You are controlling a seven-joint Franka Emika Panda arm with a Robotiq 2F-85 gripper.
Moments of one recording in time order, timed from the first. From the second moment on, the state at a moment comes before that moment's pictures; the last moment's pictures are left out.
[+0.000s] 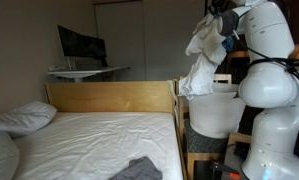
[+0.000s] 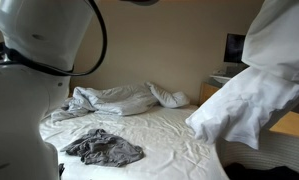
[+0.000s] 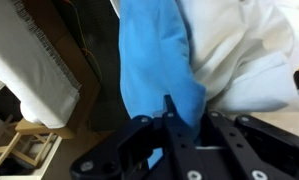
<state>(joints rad) -0.86 0.42 -0.30 -0.37 -0.10 1.11 0.23</state>
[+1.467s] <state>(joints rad) -0.98 0.46 -0.30 -0.37 -0.10 1.07 0.61</state>
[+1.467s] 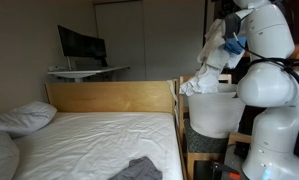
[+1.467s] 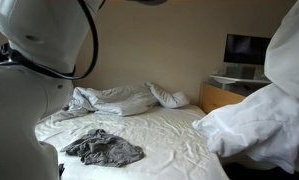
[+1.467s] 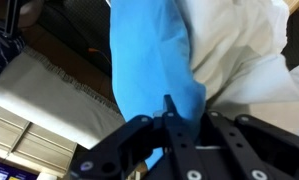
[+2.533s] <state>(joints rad) -0.94 0.57 -0.29 -0.37 -0.15 0.99 0.60</state>
